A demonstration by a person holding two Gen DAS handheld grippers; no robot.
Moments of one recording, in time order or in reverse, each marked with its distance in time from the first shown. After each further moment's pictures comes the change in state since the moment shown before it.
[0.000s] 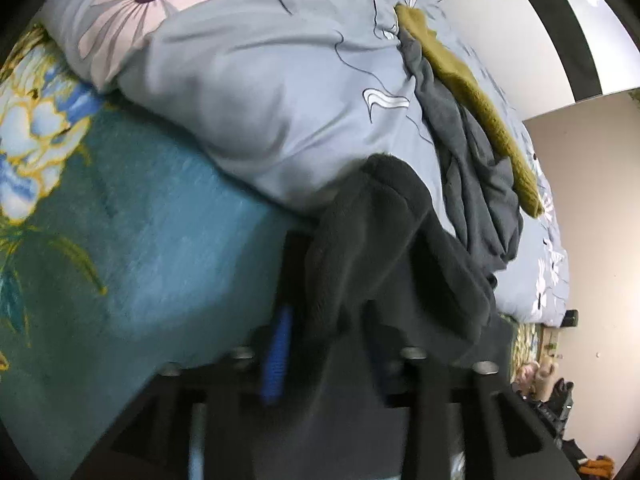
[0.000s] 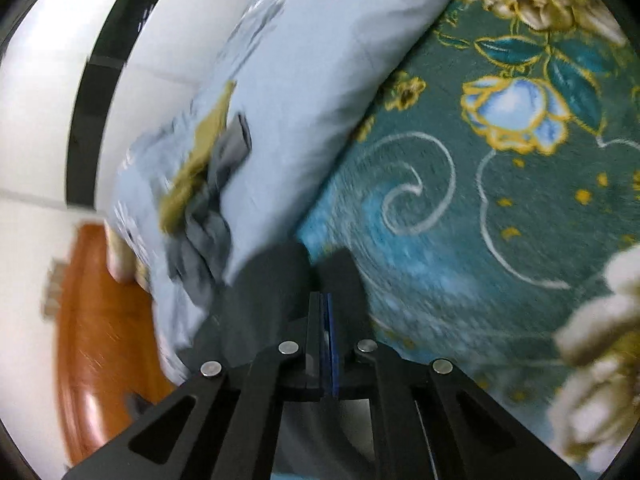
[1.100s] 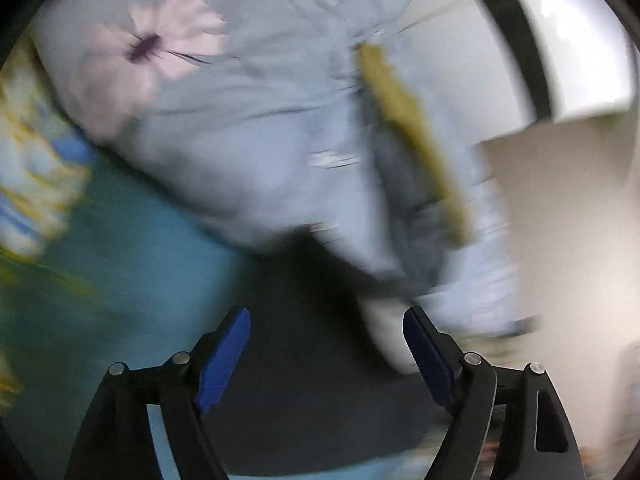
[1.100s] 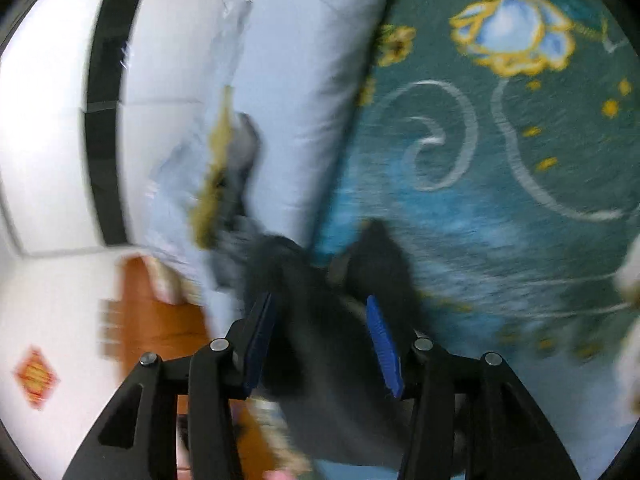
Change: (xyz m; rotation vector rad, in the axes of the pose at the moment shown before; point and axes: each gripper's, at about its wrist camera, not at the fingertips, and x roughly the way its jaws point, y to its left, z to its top) left arm -0.029 -0.007 0.022 0.043 -0.057 -0.029; right arm 0.026 -0.008 0.009 0.205 0.079 0.128
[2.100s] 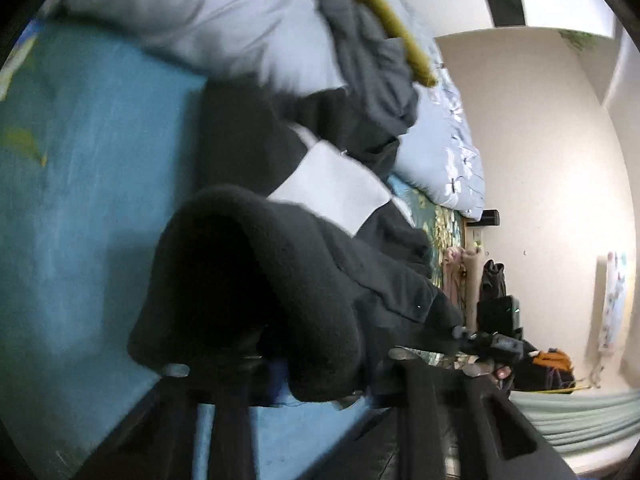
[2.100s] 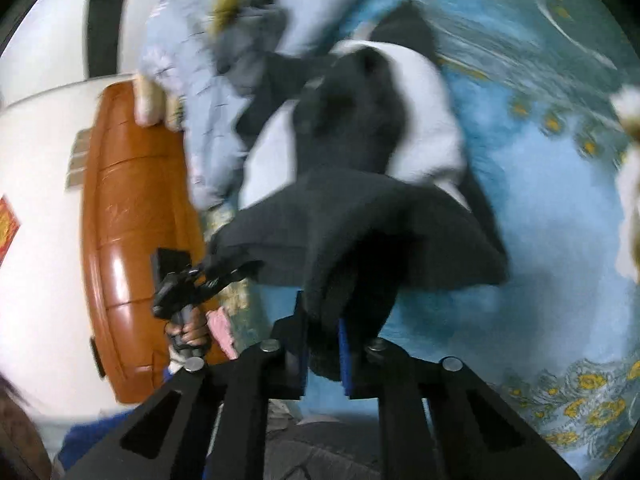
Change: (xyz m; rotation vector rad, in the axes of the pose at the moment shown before) left arm 0.002 -0.007 -0.084 0.091 0.331 -0.321; right arm -0.031 0.037 -0.109 -0.288 0.463 0.024
